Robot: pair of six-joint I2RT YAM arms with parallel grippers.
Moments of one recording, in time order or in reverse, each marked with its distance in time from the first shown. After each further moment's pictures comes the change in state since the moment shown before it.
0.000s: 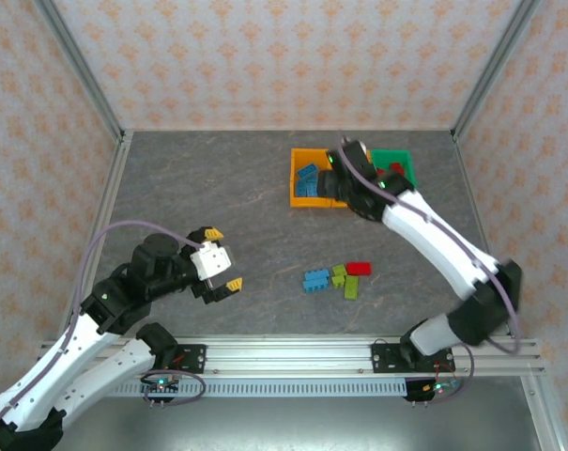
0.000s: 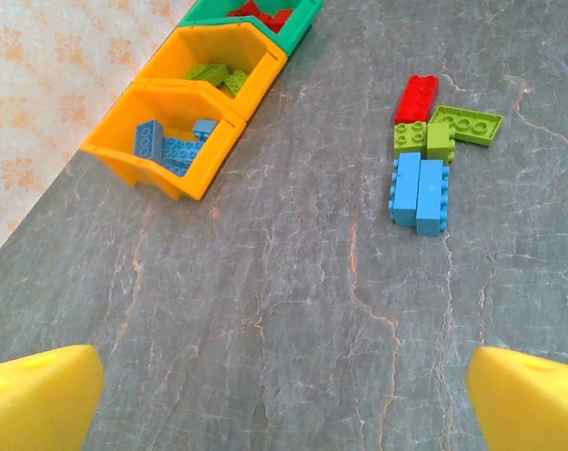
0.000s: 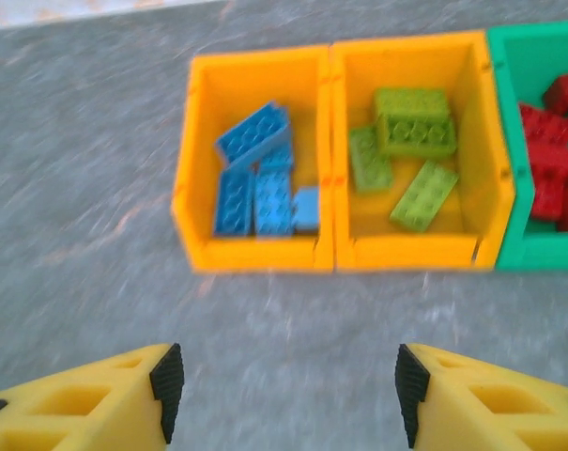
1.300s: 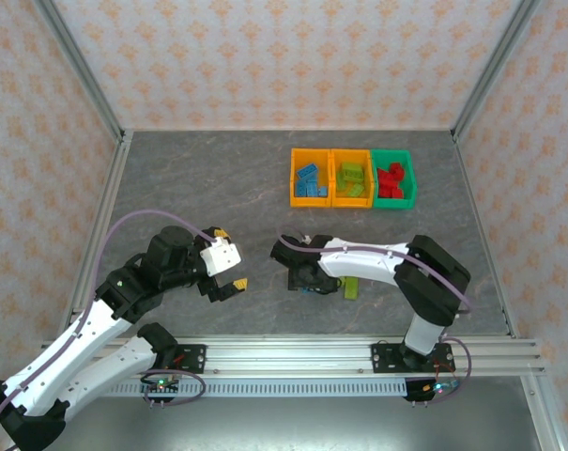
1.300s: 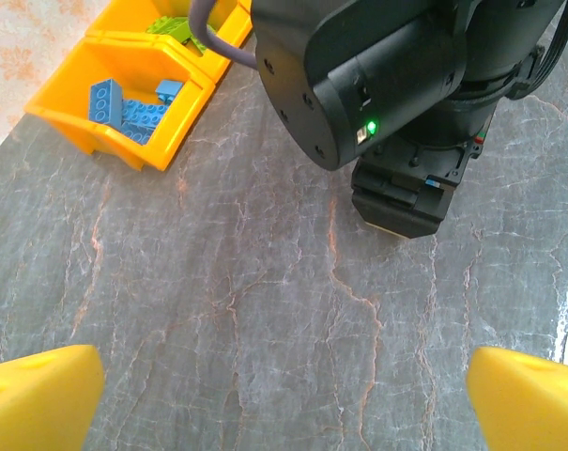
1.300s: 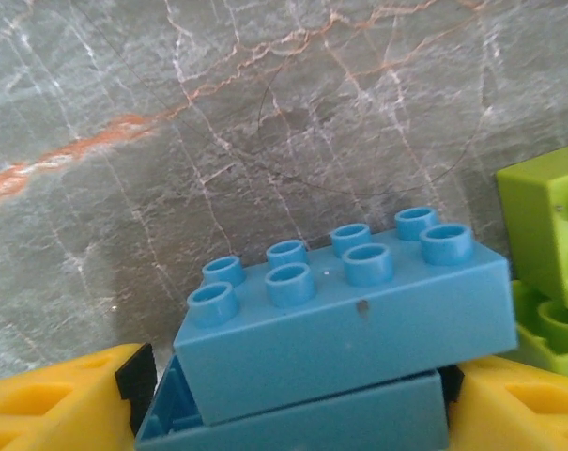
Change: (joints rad) left arm 0.007 0.093 0.000 0.002 0.026 -0.007; right arm 0.359 0.314 -0.335 -0.006 -0.121 0.465
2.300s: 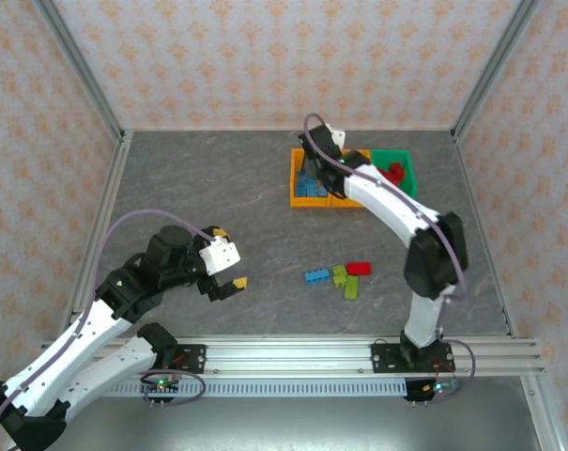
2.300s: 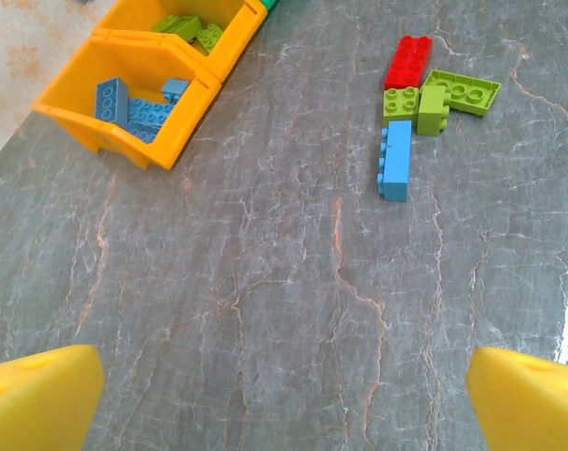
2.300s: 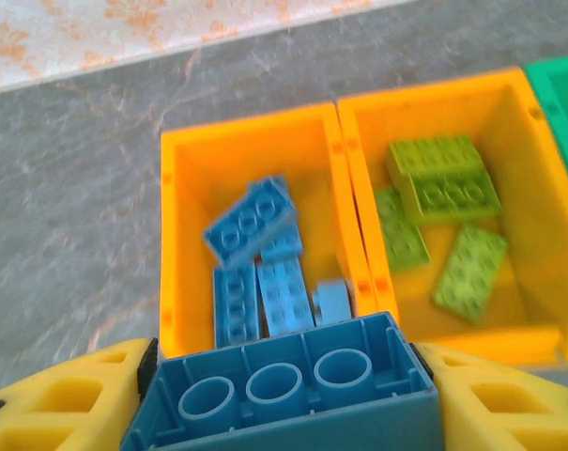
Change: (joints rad) left arm 0.011 0.000 0.000 0.004 -0.001 0.000; right arm -0.423 0.163 0.655 0.138 0.236 -0.422
